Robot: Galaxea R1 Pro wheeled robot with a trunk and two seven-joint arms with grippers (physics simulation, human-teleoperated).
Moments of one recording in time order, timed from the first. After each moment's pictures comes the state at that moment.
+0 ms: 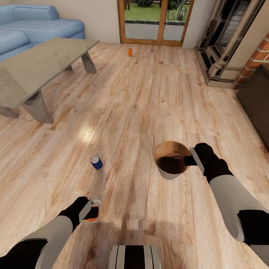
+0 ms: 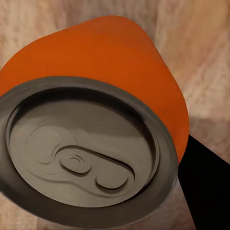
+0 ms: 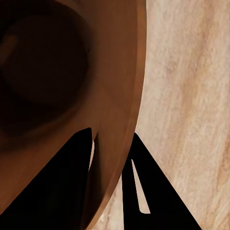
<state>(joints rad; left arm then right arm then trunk) -0.83 -0.01 0.01 -0.26 0.14 0.61 0.16 -1.09 -0.13 0.07 -0.73 0.01 1.05 -0.06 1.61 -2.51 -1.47</state>
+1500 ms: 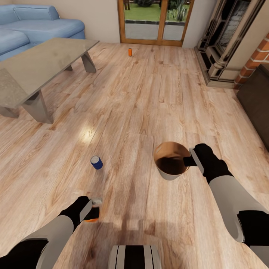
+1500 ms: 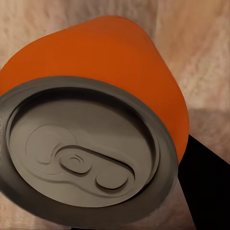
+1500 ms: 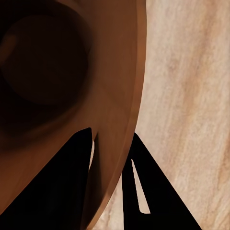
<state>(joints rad) -0.83 -0.01 0.01 -0.27 0.14 0.65 0.16 -1.08 -0.13 0.07 -0.73 0.01 1.05 -0.05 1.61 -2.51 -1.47</state>
